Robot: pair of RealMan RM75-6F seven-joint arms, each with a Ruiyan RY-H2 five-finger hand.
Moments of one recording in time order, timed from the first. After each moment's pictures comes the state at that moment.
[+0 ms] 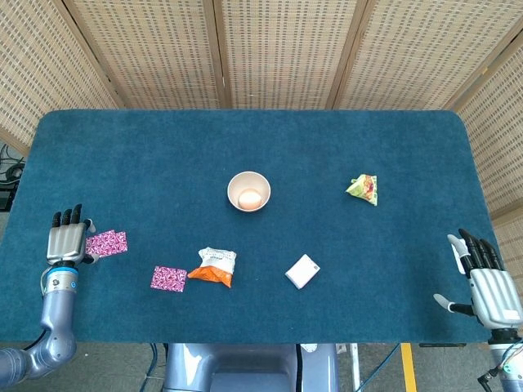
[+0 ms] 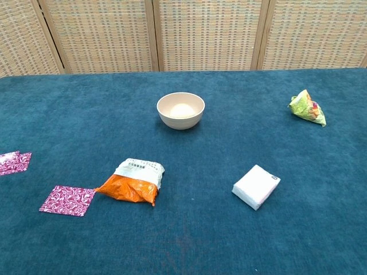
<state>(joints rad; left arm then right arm) -0.53 -1.44 -0.11 -1.44 0.64 1.15 0.65 0.09 -1.07 0.05 -1.62 -1.50 1.43 0.11</state>
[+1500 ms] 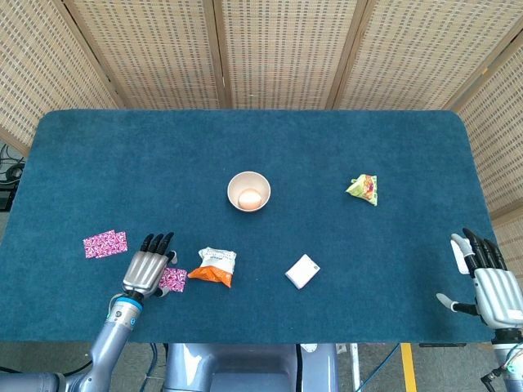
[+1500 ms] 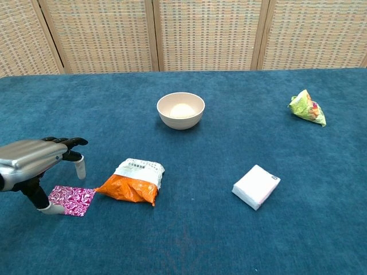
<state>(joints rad) -0.54 -1.58 -0.01 -1.71 0.92 1.20 0.78 0.09 -1.06 0.05 -1.62 -1.49 1.43 0.13</state>
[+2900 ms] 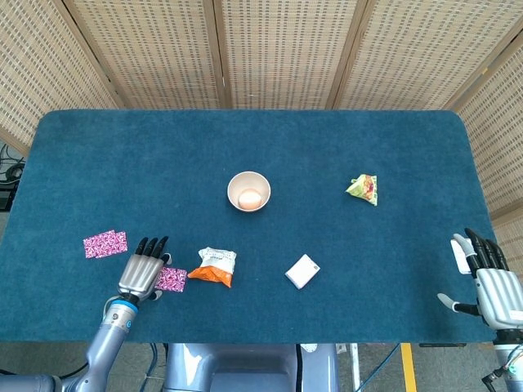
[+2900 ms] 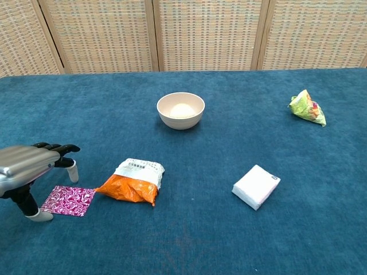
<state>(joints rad) -0.53 -1.56 0.02 -1.71 0.89 1.20 0.82 0.09 -1.06 0.05 -1.62 -1.49 1.43 0.13</state>
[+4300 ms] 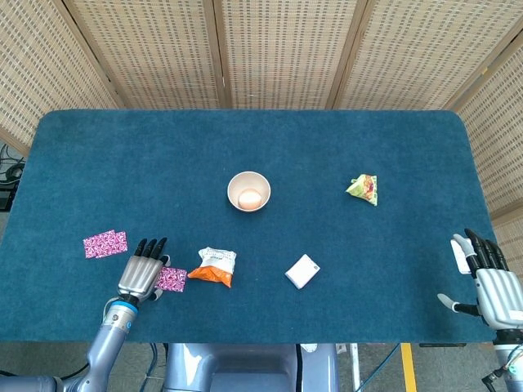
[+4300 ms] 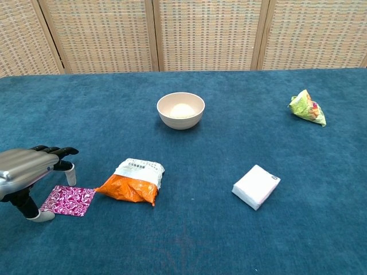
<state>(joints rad) -0.52 -1.58 0.02 -1.68 0.90 1.20 0.81 0.09 -1.06 0.06 -1.62 -1.48 1.42 0.13</state>
